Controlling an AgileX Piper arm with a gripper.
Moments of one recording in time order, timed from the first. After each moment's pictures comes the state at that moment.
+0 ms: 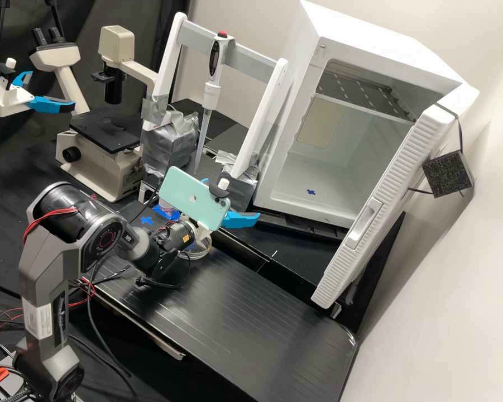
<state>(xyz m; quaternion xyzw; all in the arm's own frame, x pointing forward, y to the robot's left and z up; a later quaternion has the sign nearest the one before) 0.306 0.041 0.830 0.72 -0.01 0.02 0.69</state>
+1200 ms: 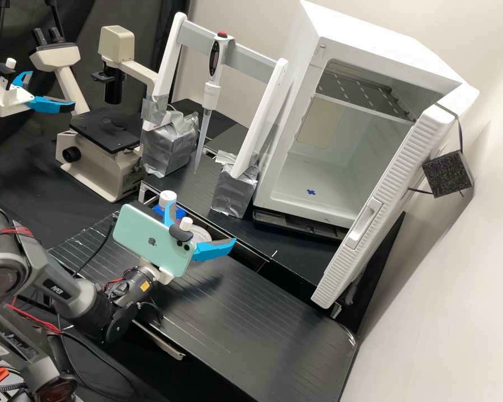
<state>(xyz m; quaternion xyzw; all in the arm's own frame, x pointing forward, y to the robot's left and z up) 0.166 0.009 0.835 0.72 0.03 0.06 0.69</state>
